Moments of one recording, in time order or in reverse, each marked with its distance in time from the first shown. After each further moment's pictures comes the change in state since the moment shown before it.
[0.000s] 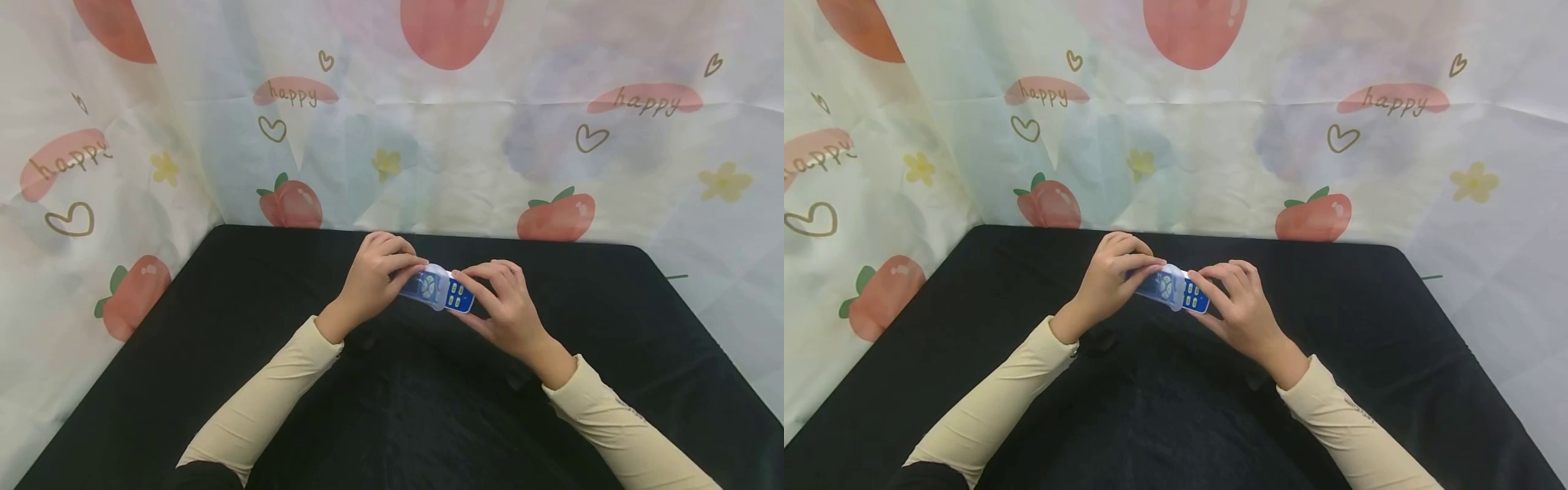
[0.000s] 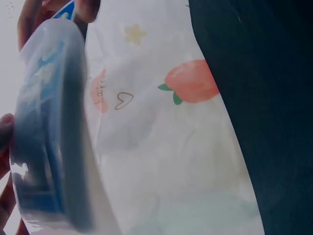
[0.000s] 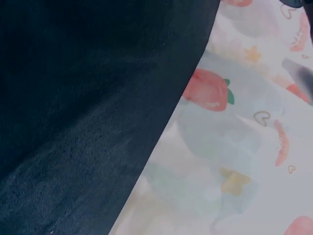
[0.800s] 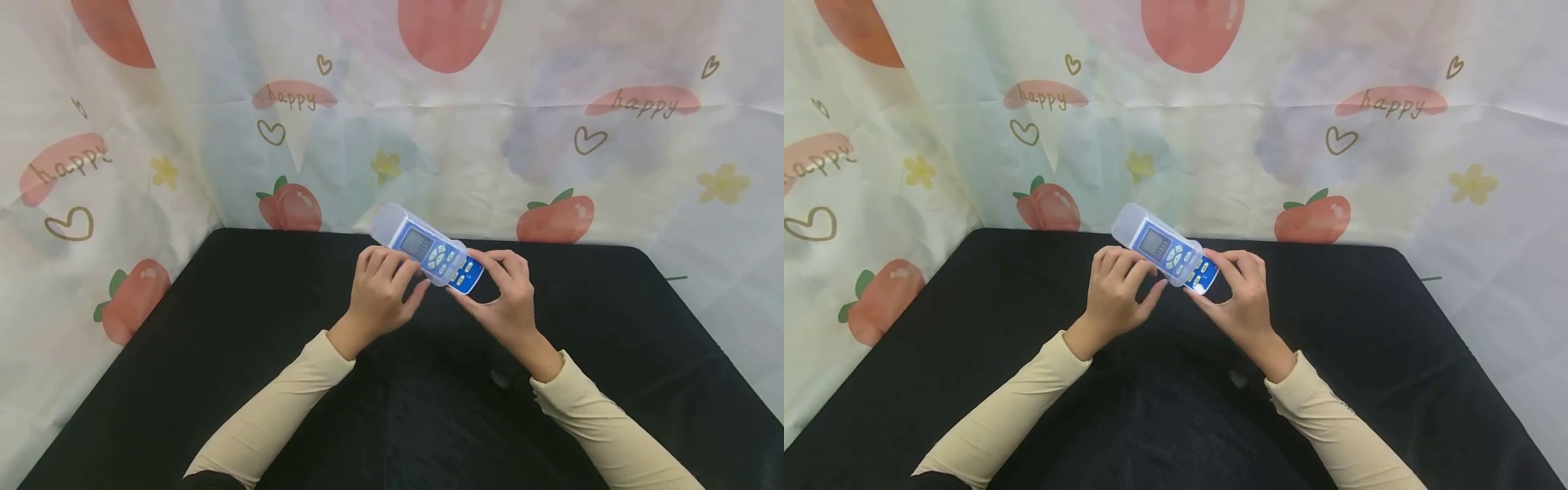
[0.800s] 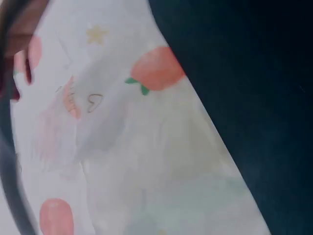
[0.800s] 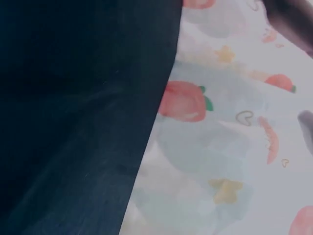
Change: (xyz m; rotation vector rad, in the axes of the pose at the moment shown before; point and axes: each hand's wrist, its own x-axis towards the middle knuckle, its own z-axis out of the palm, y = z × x) left_hand -0.012 0.010 0.021 0.445 0.190 0.126; right_hand 0.007 -0.003 0.009 0.071 0.148 0.415
